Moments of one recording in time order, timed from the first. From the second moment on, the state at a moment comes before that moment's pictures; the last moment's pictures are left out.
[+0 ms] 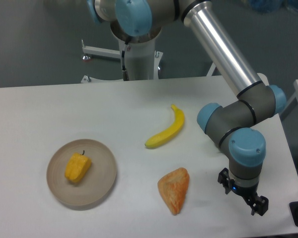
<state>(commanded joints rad) 2.33 -2.51 -0.78 -1.15 1.64 1.33</state>
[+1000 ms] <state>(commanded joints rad) 2.16 -2.11 -1.25 -1.17 1.51 0.77</state>
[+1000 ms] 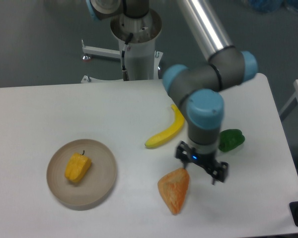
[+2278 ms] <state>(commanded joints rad) 1.88 -2.08 -1.44 -1.07 1.42 0.40</state>
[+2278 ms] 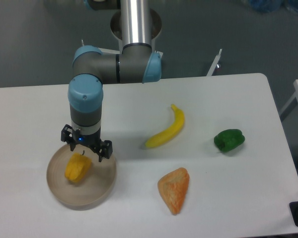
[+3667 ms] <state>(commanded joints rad) 1.81 -2.12 -1.45 -1.04 1.47 0.43</state>
